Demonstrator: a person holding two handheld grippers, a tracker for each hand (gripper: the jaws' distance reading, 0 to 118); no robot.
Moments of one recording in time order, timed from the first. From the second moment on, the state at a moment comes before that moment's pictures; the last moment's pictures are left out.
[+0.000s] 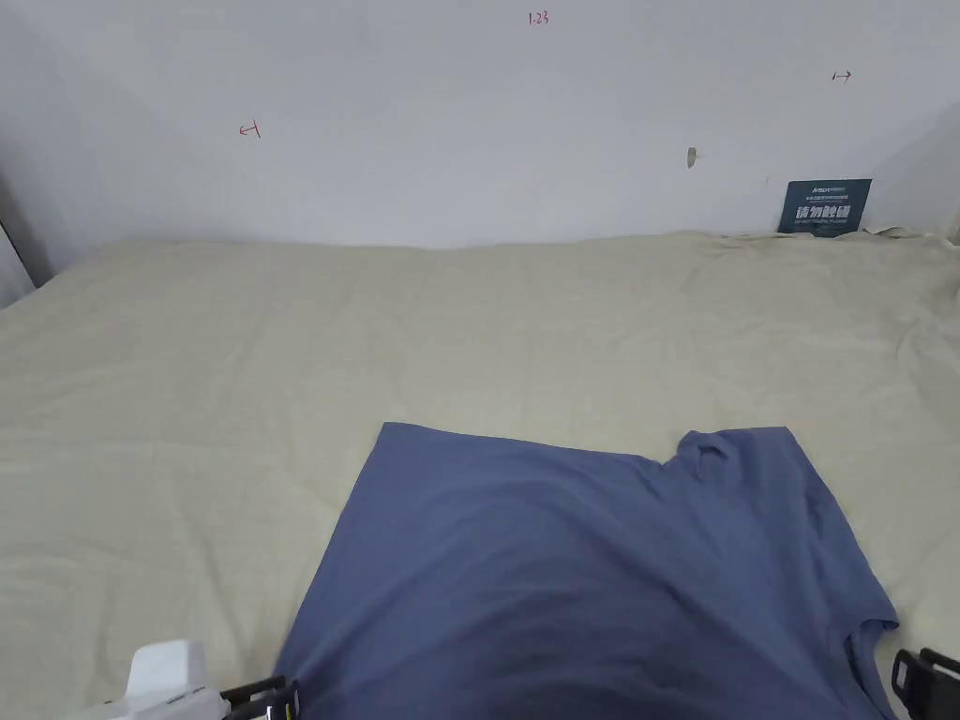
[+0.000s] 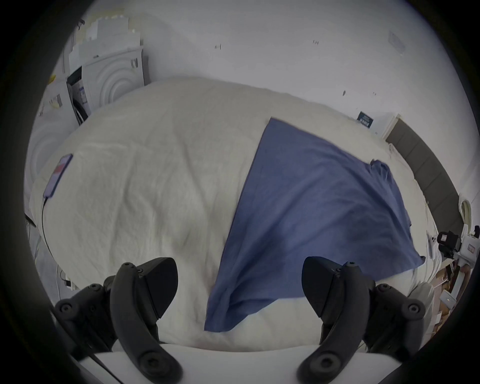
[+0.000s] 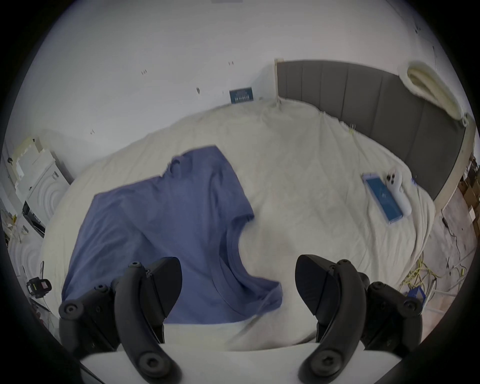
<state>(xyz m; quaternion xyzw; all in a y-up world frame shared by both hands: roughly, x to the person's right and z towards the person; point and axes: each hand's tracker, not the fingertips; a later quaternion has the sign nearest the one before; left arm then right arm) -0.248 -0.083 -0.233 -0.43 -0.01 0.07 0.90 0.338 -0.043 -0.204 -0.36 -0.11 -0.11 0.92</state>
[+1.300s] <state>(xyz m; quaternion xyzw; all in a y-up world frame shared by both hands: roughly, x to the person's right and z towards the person) -0.169 0.002 -0.271 -0.25 -0.09 0.02 0.97 0.294 0.048 -0.202 -0.10 -0.10 0.02 0.99</state>
